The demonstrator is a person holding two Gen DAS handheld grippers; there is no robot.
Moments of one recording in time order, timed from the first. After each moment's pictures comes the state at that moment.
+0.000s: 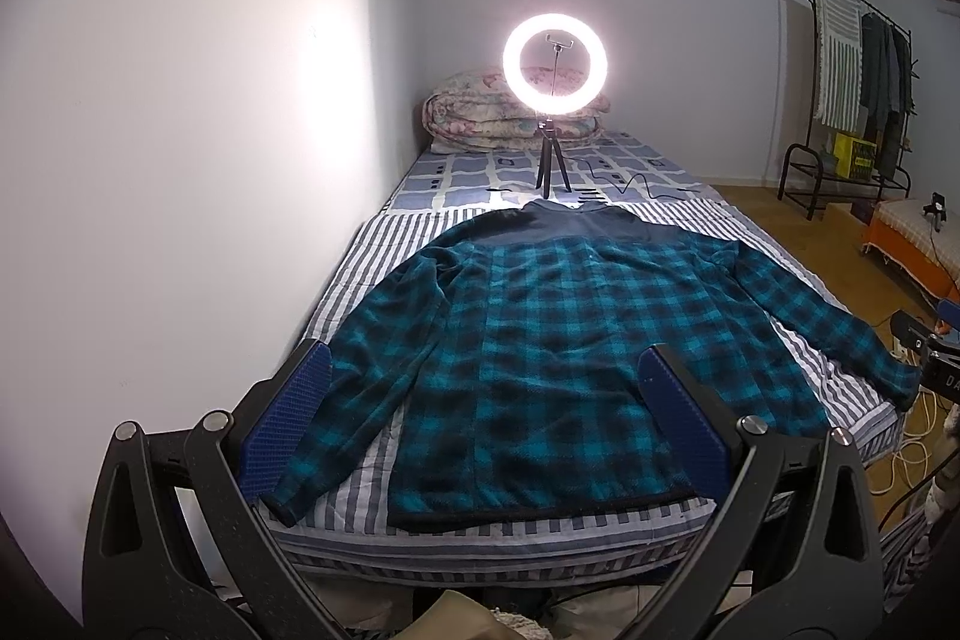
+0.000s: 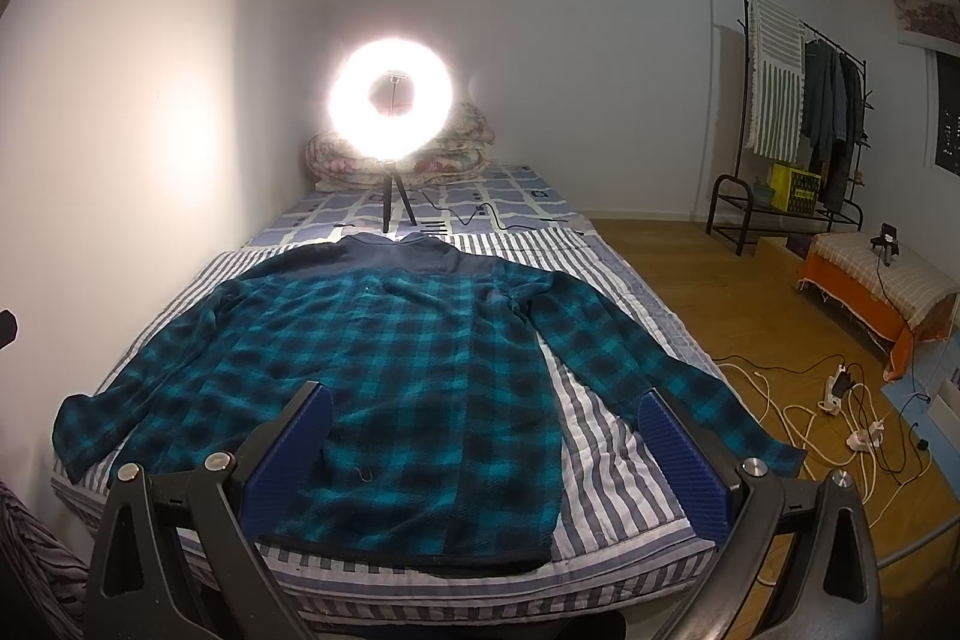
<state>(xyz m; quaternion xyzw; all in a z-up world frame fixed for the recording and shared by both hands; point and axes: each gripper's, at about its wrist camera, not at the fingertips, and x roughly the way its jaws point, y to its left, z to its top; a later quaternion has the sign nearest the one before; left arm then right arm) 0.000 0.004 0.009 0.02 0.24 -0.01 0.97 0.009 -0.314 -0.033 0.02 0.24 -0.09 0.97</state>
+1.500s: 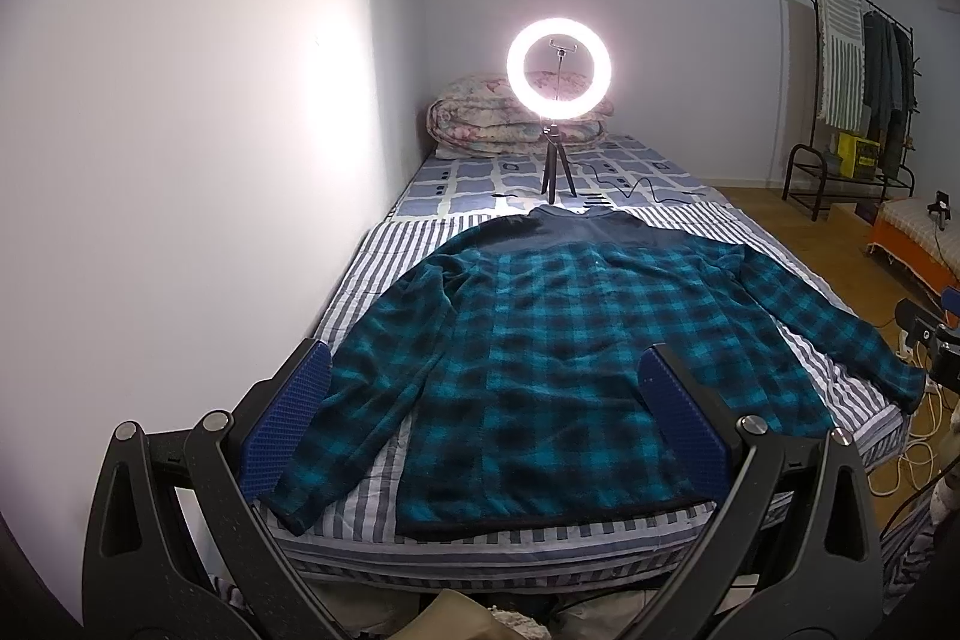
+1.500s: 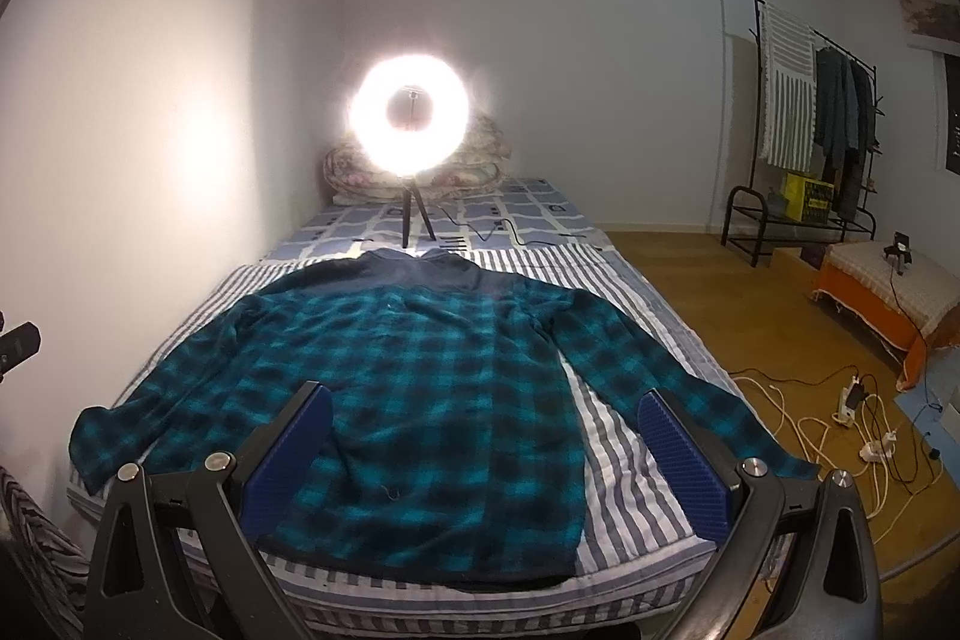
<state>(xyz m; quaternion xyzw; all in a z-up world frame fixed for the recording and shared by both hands) 0.008 0.010 0.014 0.02 0.24 0.00 0.97 0.015 -0.299 -0.021 0.02 0.23 -0.06 0.97</state>
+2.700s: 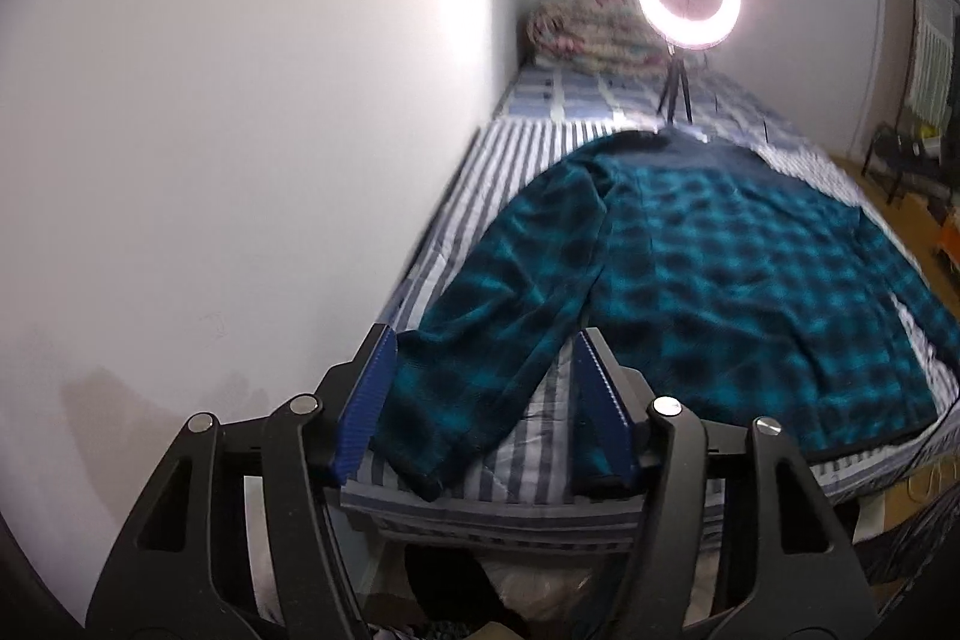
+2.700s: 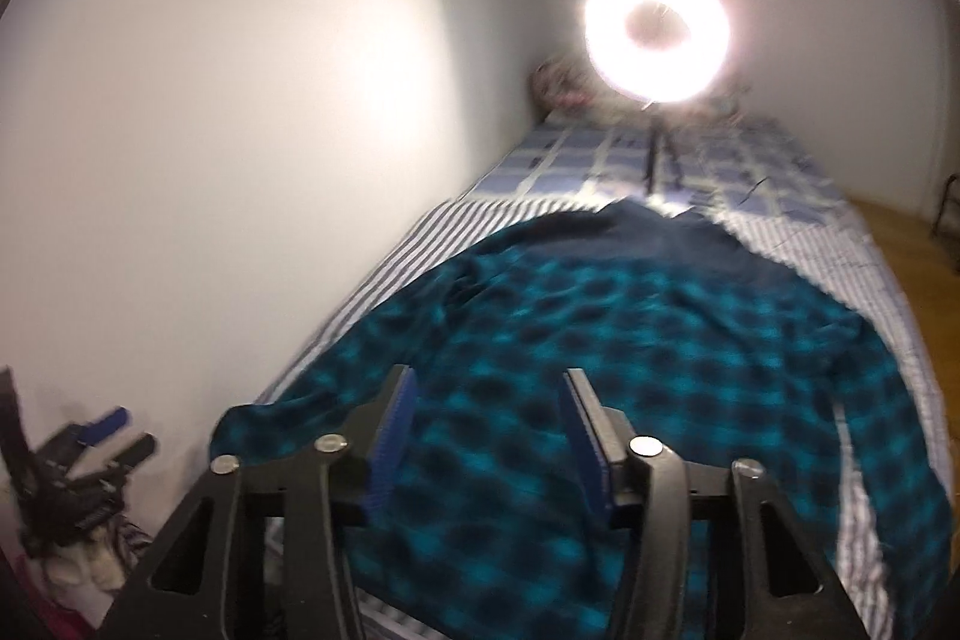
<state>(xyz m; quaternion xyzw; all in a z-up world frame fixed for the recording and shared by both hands) 0.047 0.145 -0.054 0.00 0.34 0.08 0.94 0.205 -0.168 -0.017 0.04 0.34 0.21 0.92</state>
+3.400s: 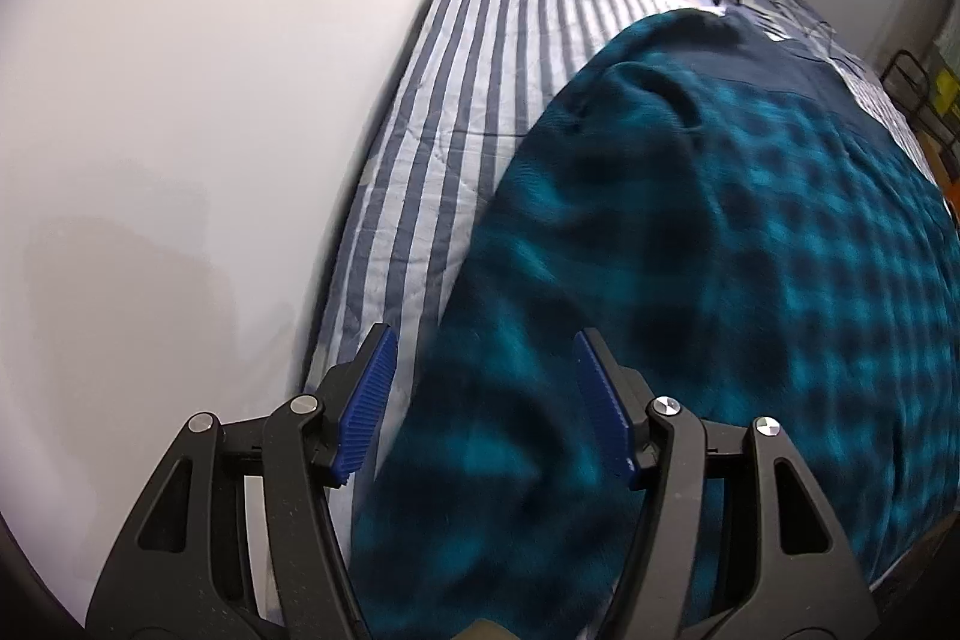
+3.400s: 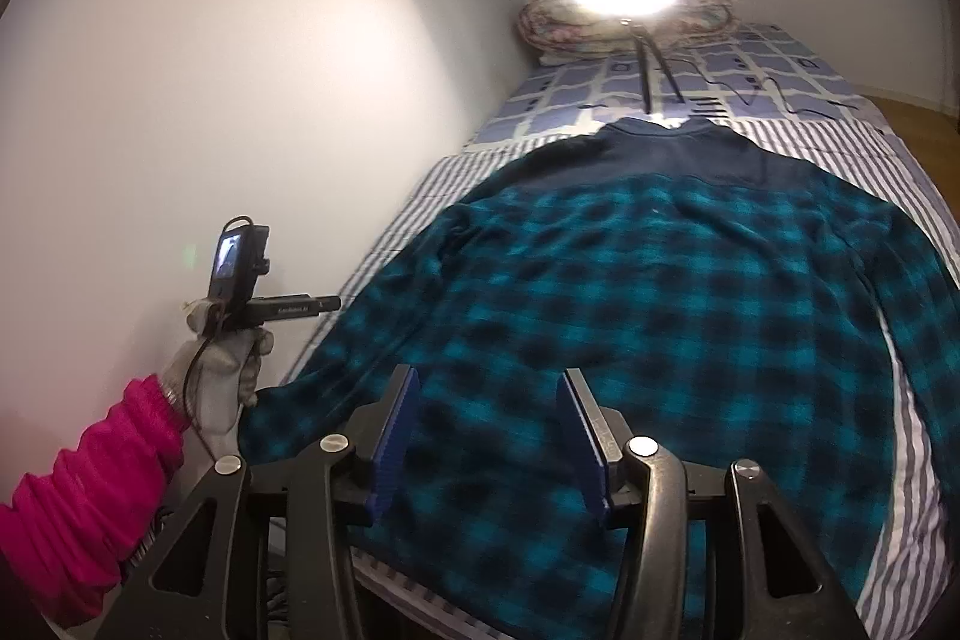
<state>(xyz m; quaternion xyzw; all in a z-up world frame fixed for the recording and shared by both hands) 0.327 0.194 -0.154 -0.02 0.52 0.03 0.85 0.209 -0.244 -0.064 0.12 0.40 0.22 0.88</state>
